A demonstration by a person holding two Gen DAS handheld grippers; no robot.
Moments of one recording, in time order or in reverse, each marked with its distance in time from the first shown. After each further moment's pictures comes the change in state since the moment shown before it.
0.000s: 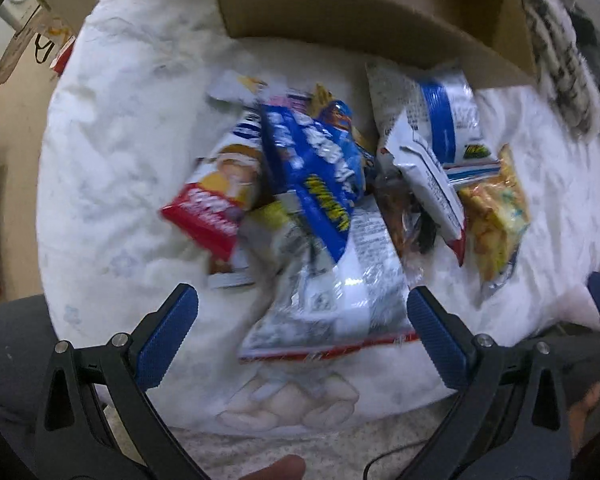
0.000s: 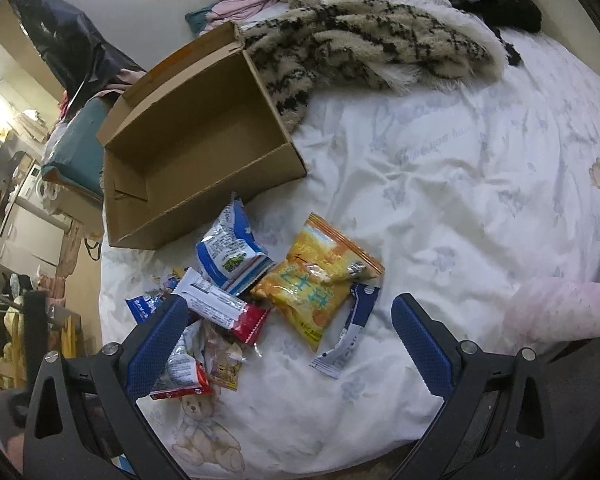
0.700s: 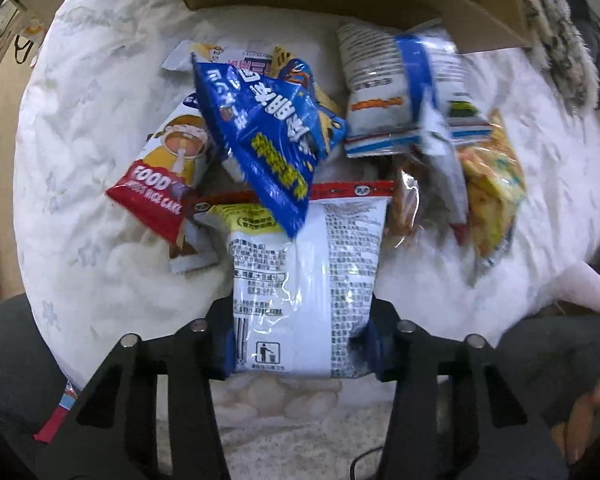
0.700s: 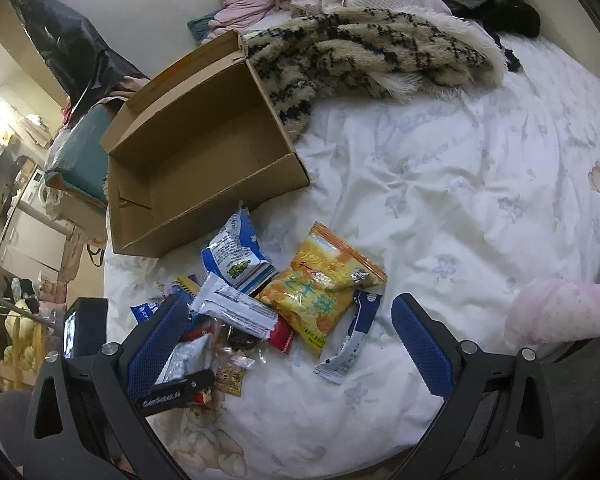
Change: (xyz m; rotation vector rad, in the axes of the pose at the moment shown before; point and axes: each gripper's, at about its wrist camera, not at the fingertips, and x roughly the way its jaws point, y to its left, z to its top) left arm 0.017 -0.014 -0.028 0.037 0.077 -0.051; right arm -0.006 0.007 0.001 -0.014 -0.037 0.016
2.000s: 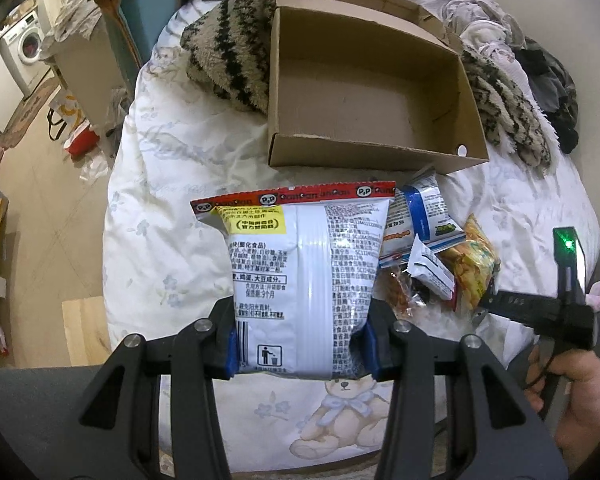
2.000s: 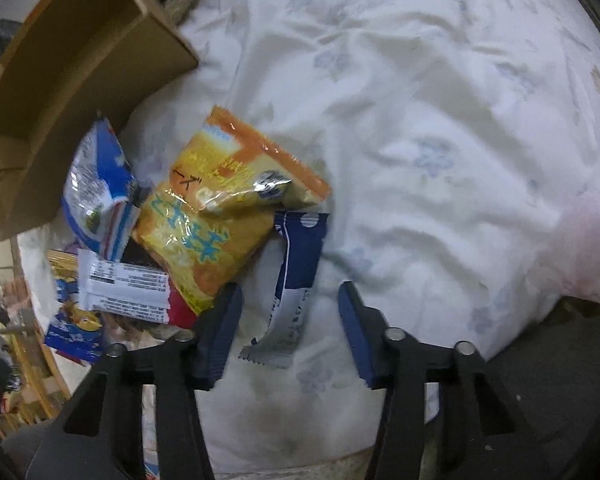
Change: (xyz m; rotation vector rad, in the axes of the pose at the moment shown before) left arm -0.109 0.058 -0.003 0.049 -0.412 0.029; right arm 0.114 -0.041 -0.020 0.154 0.402 -0.254
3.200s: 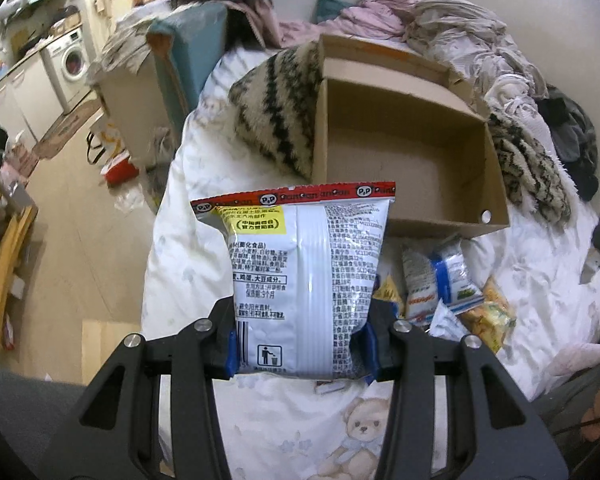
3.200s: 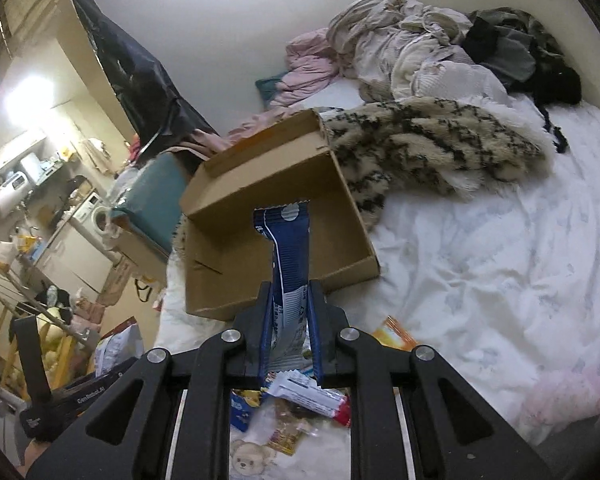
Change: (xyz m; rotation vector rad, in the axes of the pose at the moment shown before) left arm -0.035 0.010 0.019 -0.051 -0.214 0.104; right arm -0.175 0.040 -0.018 -0.278 -0.654 0.453
